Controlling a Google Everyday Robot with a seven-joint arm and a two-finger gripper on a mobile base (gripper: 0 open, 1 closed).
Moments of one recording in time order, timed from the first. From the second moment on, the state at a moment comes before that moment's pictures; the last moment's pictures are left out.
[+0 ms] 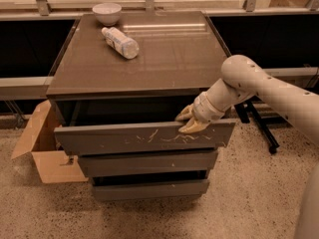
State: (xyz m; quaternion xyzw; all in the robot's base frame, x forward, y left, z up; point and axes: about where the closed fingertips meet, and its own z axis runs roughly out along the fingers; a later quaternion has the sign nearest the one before) arm 0.599 -0.105 0.670 -0.76 0.59 0.18 0.22
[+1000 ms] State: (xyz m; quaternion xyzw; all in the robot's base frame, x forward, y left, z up) arm 0.599 -0.103 0.674 -0.76 0.59 0.18 0.22
